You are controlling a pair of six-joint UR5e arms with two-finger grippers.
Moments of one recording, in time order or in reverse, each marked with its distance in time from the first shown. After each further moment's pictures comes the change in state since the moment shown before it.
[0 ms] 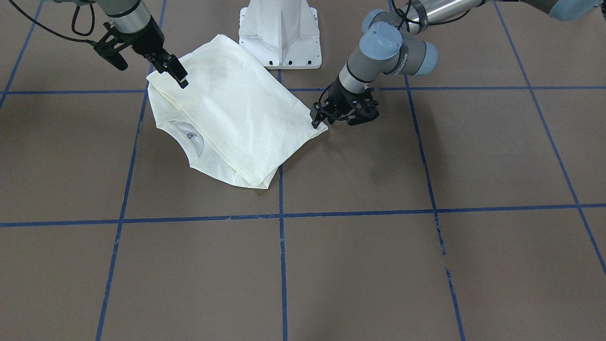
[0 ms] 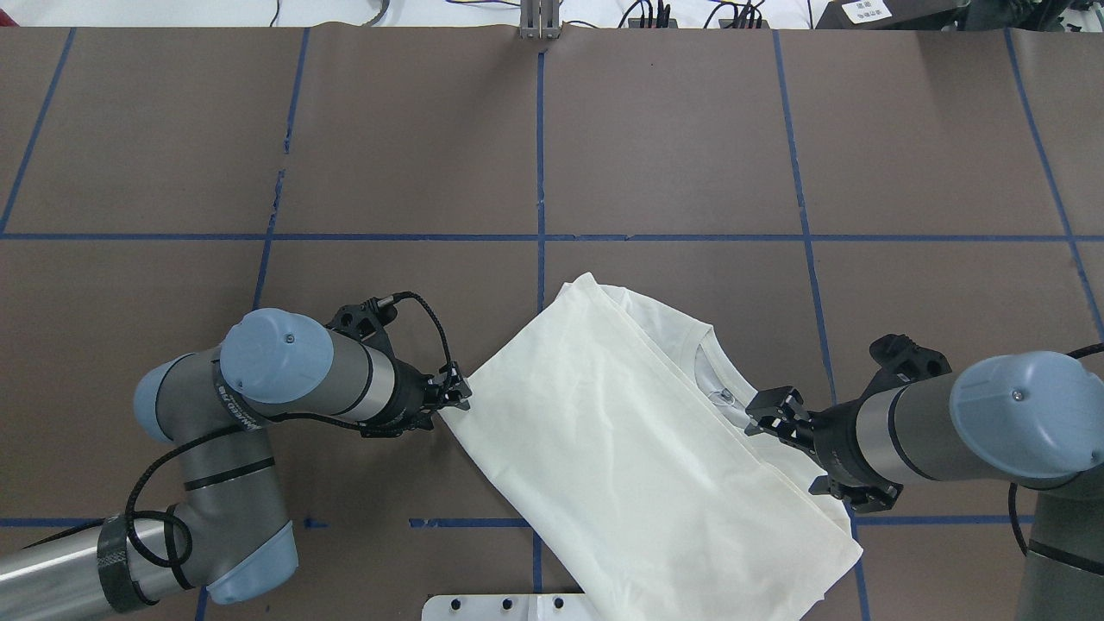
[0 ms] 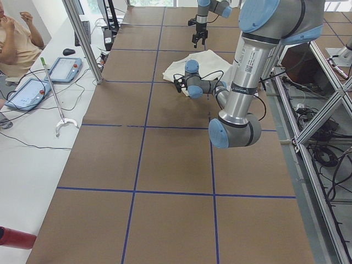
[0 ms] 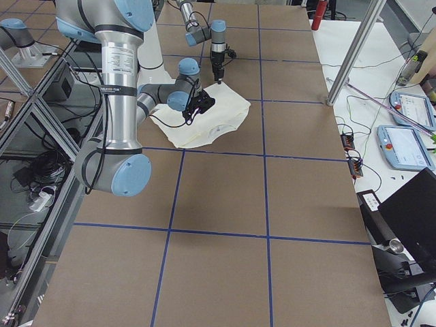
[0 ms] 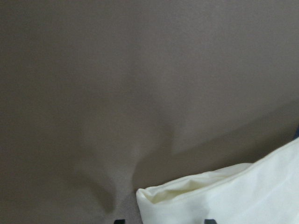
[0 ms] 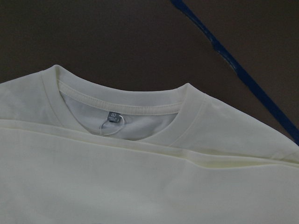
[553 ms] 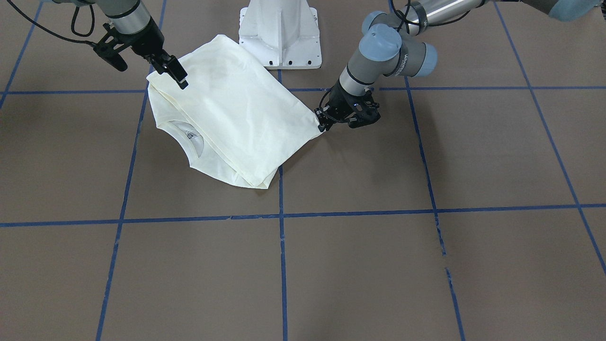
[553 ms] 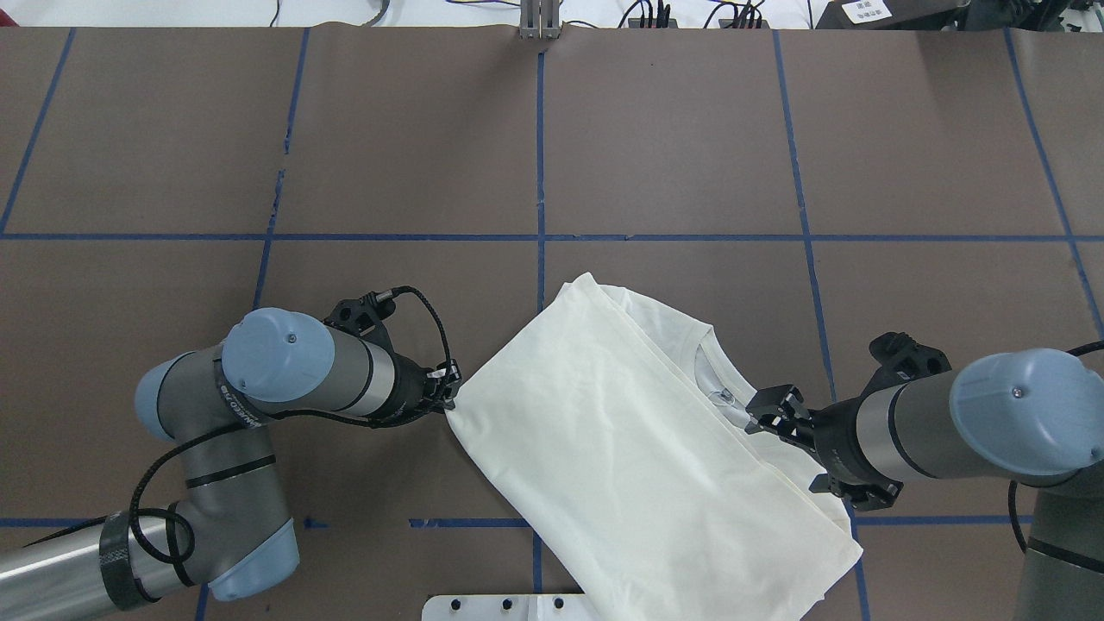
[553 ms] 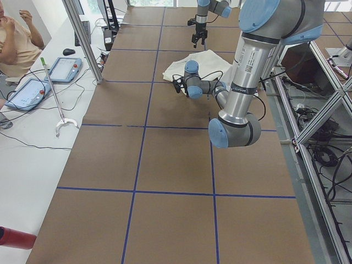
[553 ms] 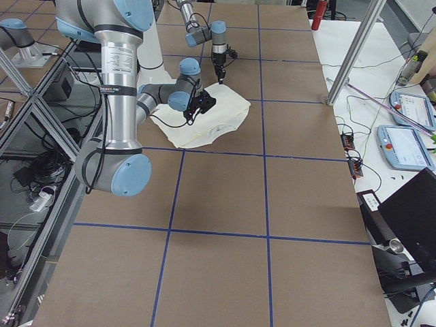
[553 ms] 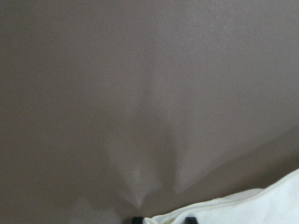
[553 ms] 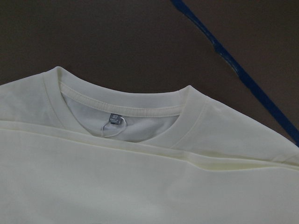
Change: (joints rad) left arm -0.006 -0.001 0.003 0.001 0.022 0.011; right arm 0.003 0.001 -0.002 0.000 0.002 -0.003
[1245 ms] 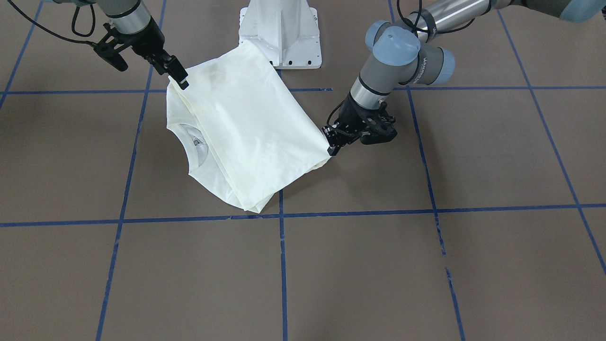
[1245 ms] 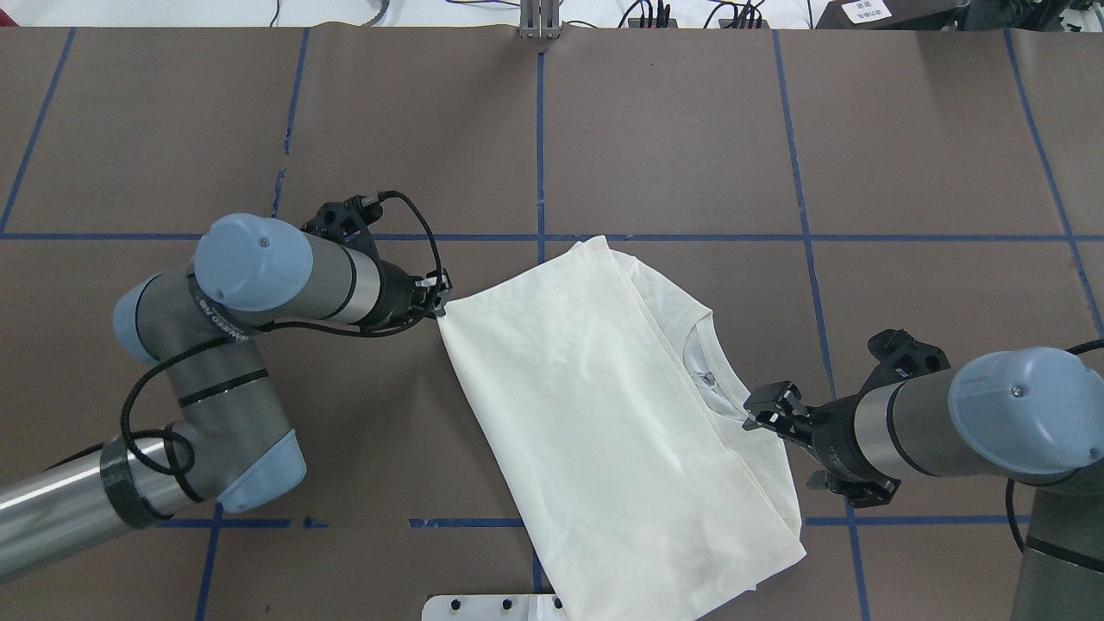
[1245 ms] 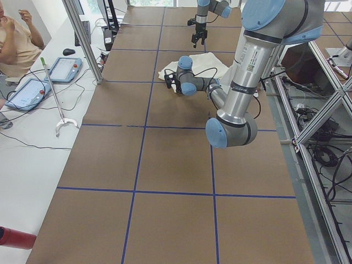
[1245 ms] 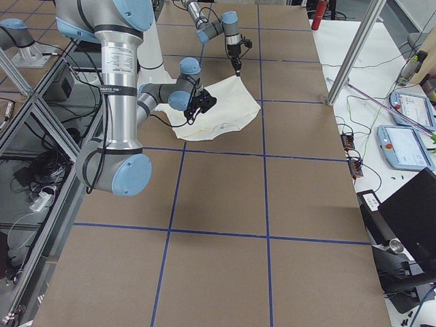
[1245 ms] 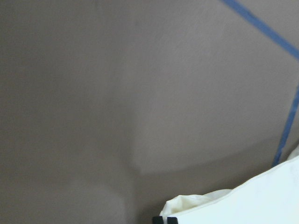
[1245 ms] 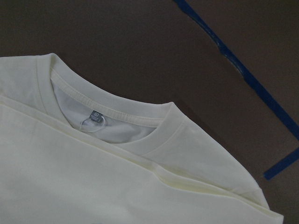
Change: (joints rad) left arm -0.180 -0.107 0.063 0.022 0.030 0.177; right arm 0.004 0.009 0.000 0.000 -0.011 0.000
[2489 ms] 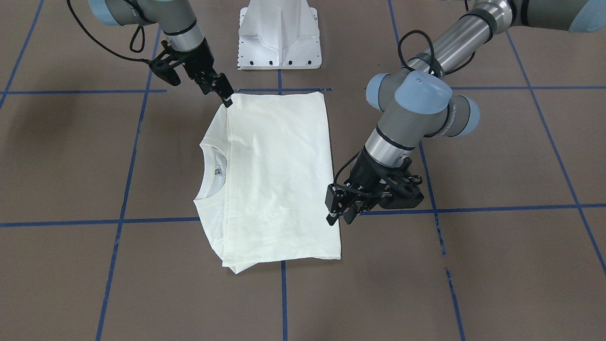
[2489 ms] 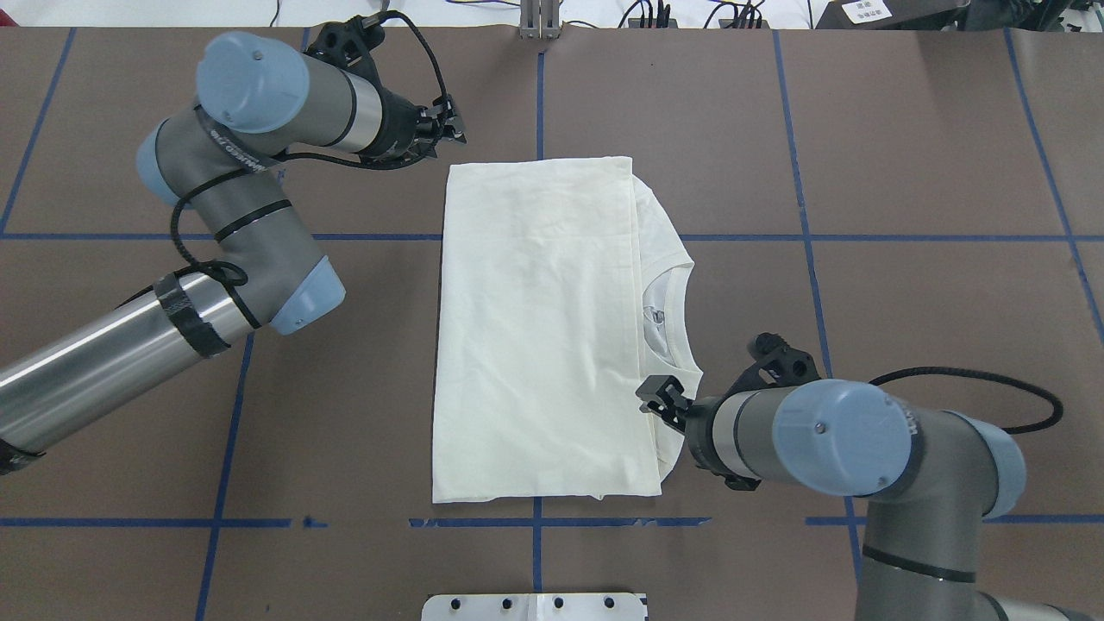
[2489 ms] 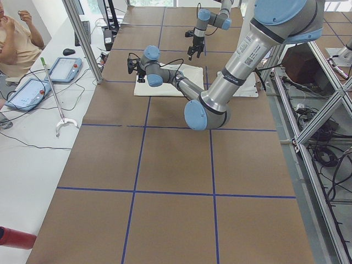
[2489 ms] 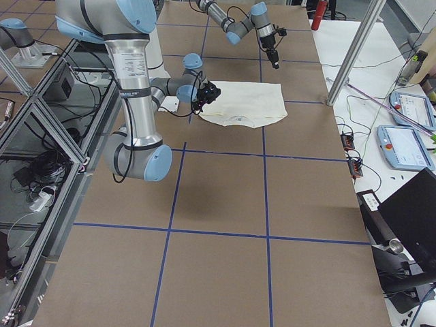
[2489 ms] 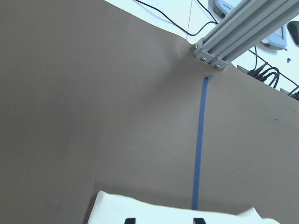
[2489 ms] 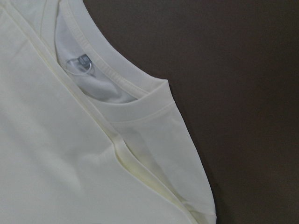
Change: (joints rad) left arm -0.186 -0.161 0.217 -0.189 -0.053 0.123; right arm -0.137 0.268 -0.200 -0.035 -0.234 0.087
